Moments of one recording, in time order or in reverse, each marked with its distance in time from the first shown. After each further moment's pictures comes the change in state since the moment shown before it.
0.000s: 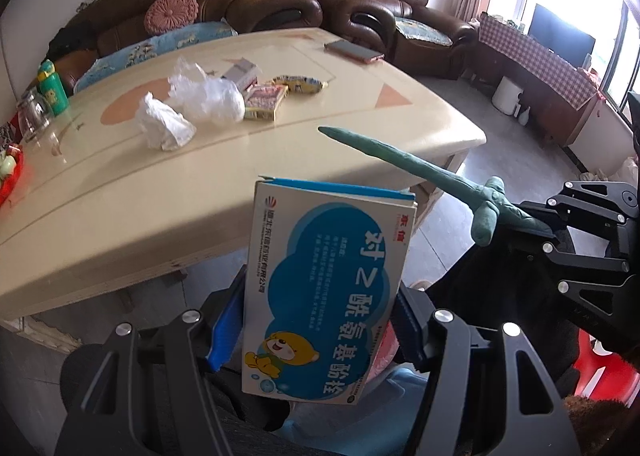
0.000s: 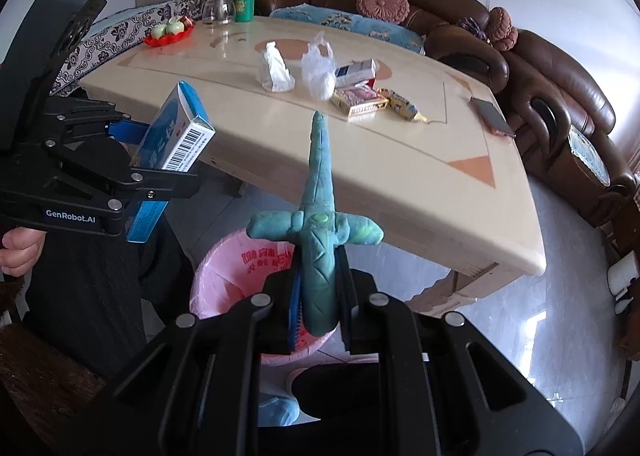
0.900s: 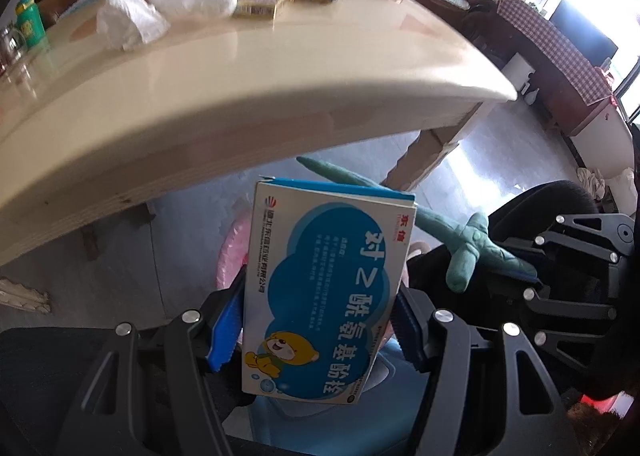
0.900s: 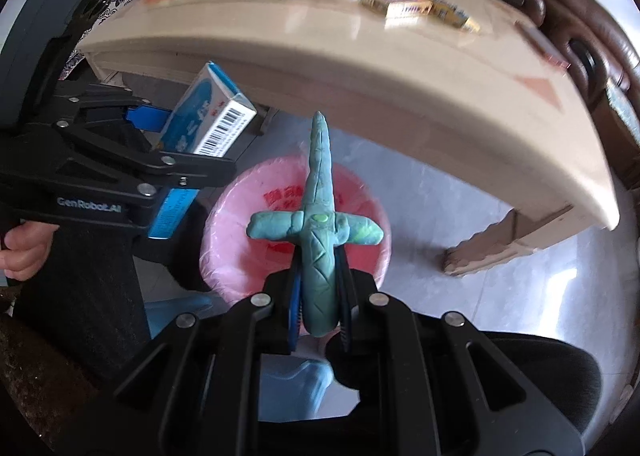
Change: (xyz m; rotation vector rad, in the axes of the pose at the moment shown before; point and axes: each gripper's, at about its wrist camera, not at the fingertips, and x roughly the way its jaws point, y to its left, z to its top) left arm 0.098 0.018 -0.024 -0.095 0.223 -0.070; right arm 0.090 0.013 -0.034 0.050 0.246 0.131
